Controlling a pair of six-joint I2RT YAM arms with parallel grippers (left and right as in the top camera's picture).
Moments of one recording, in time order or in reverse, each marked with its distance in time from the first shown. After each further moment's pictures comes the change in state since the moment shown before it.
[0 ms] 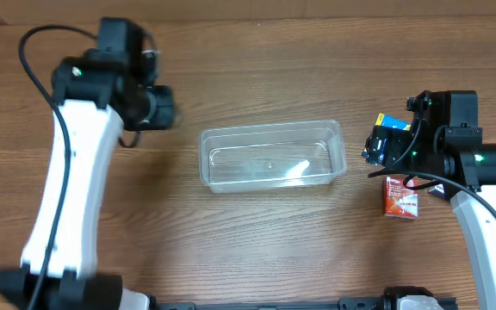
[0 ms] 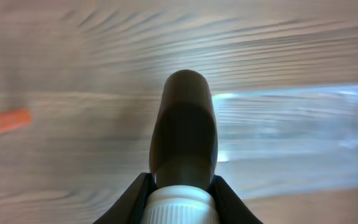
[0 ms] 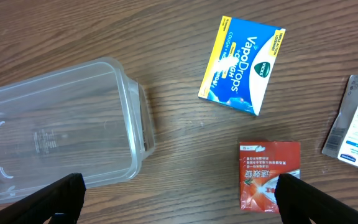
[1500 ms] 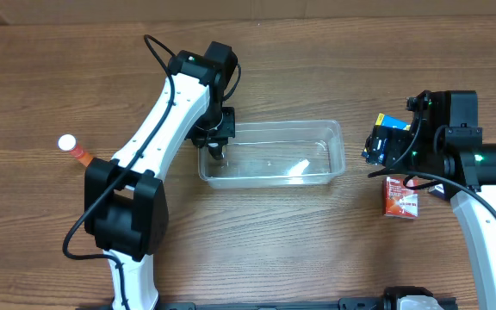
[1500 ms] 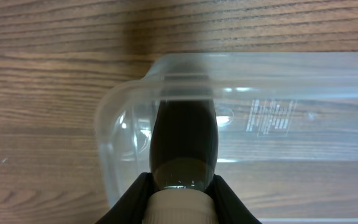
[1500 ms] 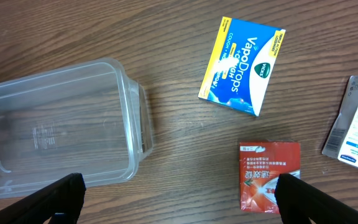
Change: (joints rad) left arm -0.204 0.422 0.010 0.021 -0.030 -0.202; right arm 0.000 0.000 0.000 0.002 0.000 -0.001
